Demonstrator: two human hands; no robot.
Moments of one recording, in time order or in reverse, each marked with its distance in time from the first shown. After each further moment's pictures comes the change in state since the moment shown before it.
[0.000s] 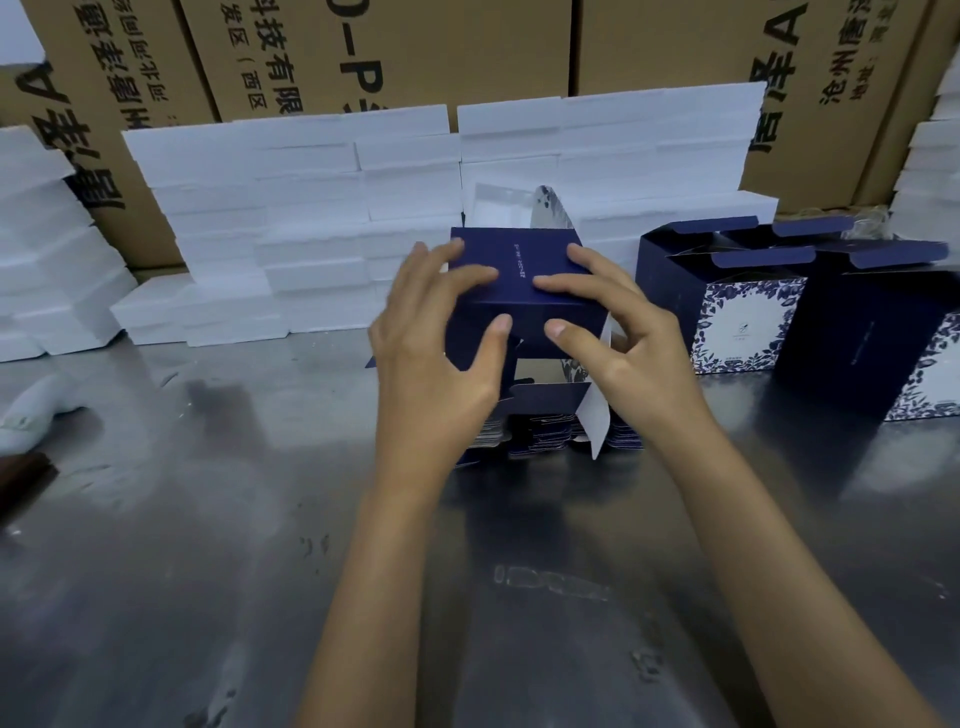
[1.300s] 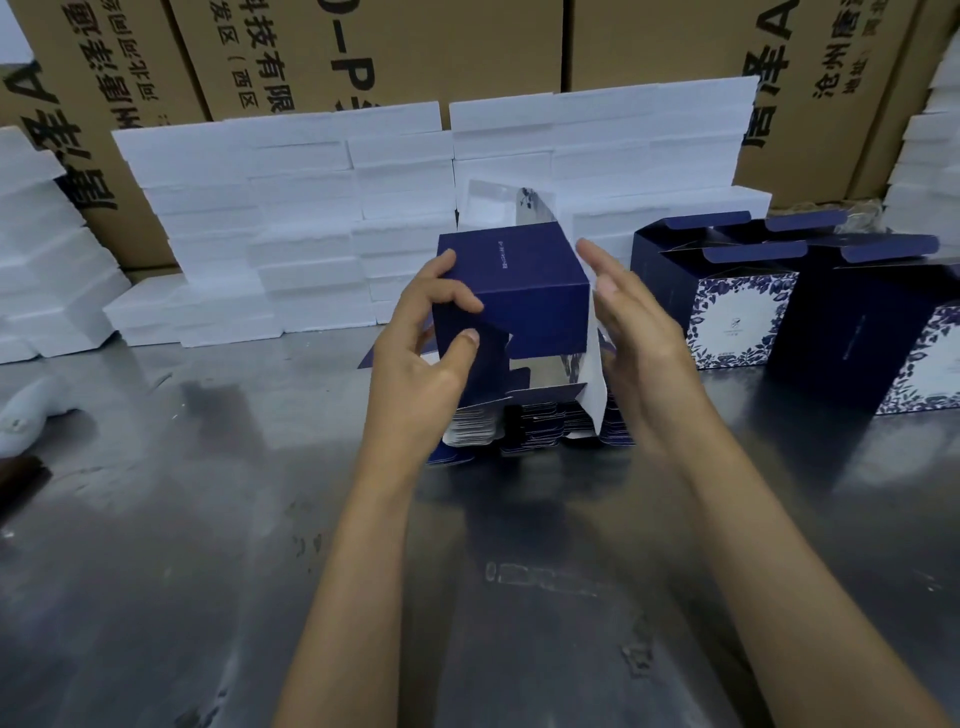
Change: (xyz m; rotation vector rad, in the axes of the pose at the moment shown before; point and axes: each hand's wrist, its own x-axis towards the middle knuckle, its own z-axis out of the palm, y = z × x) left_hand 0.002 -0.016 0.003 -0.434 -0.116 -0.194; right_hand 0.004 0.017 -0.008 0.411 0.010 0.179
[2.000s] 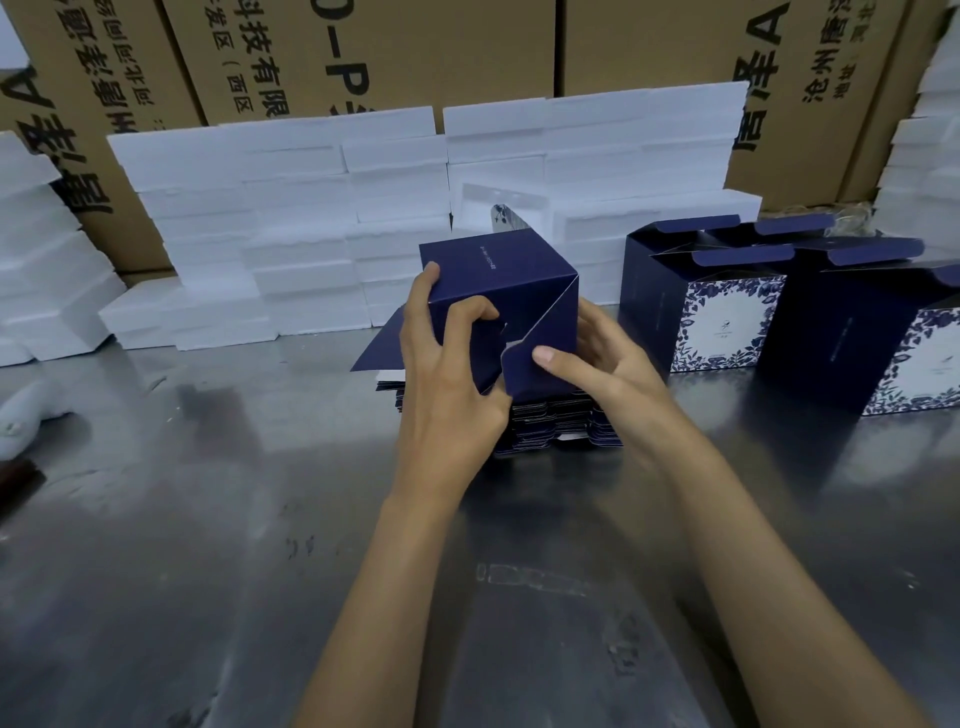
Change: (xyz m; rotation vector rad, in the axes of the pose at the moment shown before) left_hand -0.012 -0.022 0.029 0.442 0.061 0.239; right_hand 0.002 0.028 -0.019 -0.153 -0.126 0.041
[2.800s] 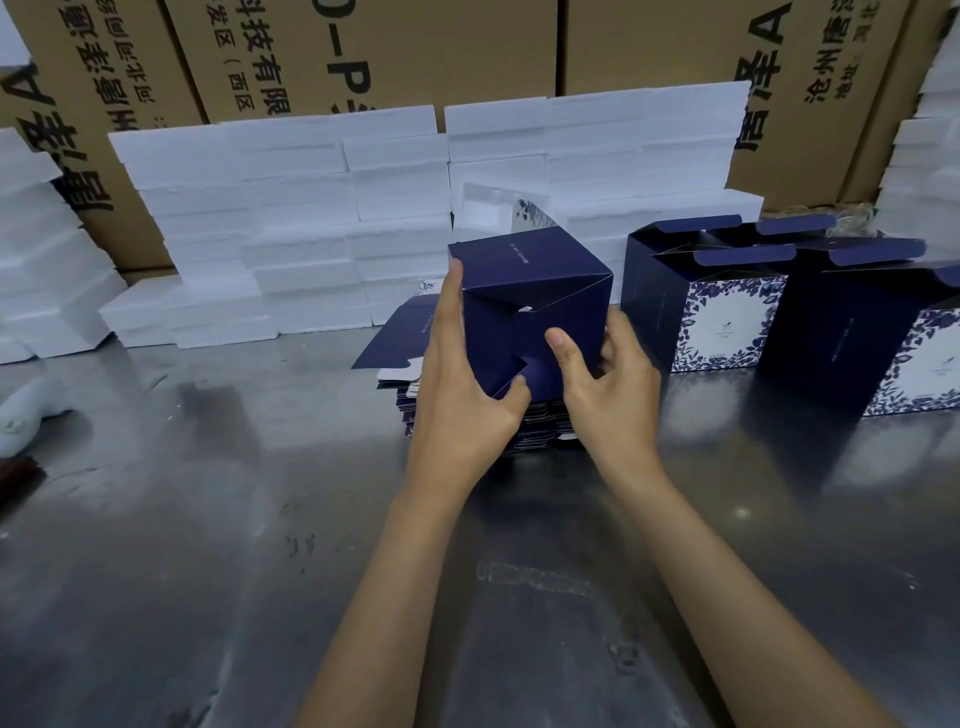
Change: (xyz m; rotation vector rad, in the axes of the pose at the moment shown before) left_hand -0.004 0.006 0.004 -0.191 -0.082 -0.248; right_hand -0.004 0.011 0.029 -0.387 0.520 -0.149
